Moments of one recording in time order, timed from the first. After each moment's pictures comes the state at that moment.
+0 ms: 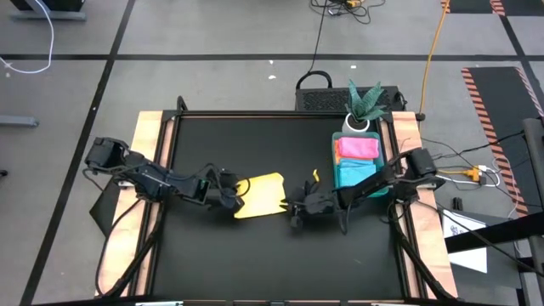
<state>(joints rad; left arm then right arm) -0.19 1.49 0.56 -0.08 -0.55 -0.73 0.23 1.82 0.66 0.63 0.34 0.37</state>
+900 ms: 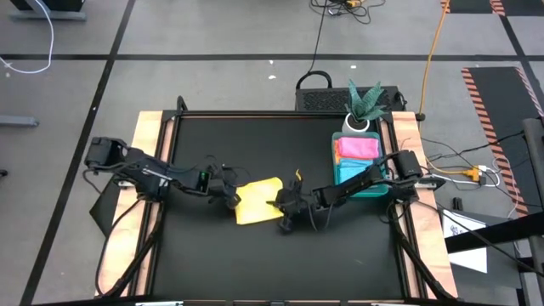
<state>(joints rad) -0.07 1.47 0.56 -0.21 -0.37 -0.65 0.18 1.96 0.91 0.29 0.26 0.39</state>
